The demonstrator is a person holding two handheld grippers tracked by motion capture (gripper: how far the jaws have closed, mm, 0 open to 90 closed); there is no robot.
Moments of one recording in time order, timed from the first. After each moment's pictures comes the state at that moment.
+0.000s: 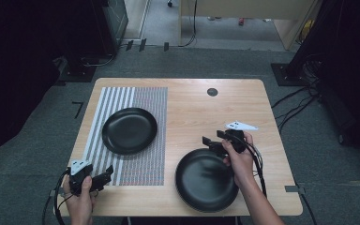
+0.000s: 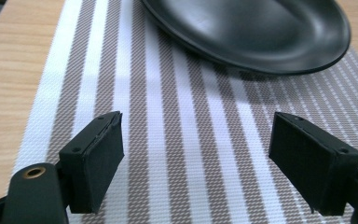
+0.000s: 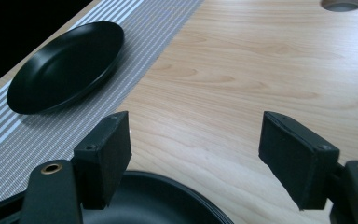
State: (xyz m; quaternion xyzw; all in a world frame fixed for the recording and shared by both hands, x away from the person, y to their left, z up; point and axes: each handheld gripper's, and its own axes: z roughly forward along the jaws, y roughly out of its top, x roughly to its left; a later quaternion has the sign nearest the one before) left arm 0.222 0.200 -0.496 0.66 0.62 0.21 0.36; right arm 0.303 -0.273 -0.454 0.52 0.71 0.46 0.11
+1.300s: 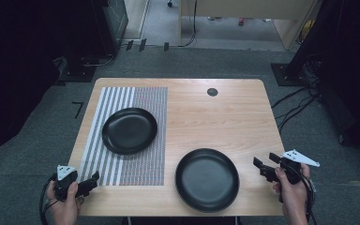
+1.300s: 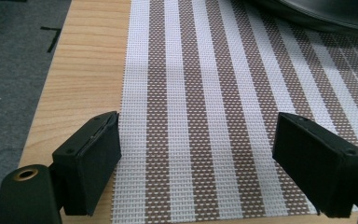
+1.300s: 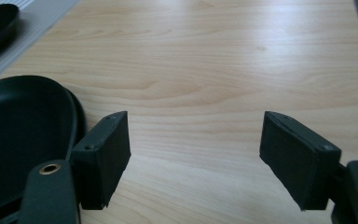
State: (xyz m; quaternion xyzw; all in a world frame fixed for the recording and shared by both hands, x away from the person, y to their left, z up) left arm 0.214 0.242 -0.512 0.67 0.63 0.23 0.32; right arm 0.211 -0.413 -0.481 0.59 0.66 0.42 0.20
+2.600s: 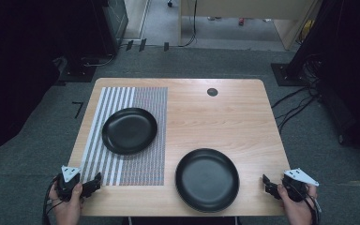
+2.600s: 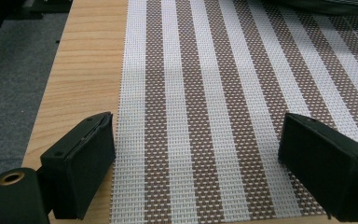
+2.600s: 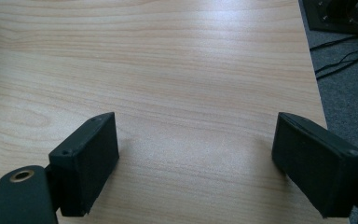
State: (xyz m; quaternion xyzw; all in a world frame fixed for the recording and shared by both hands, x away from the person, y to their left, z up) left arm 0.213 0.233 -0.518 0.68 0.61 0.26 0.30; right arm 0.173 -0.430 -0.527 0.62 0.67 0.31 0.27
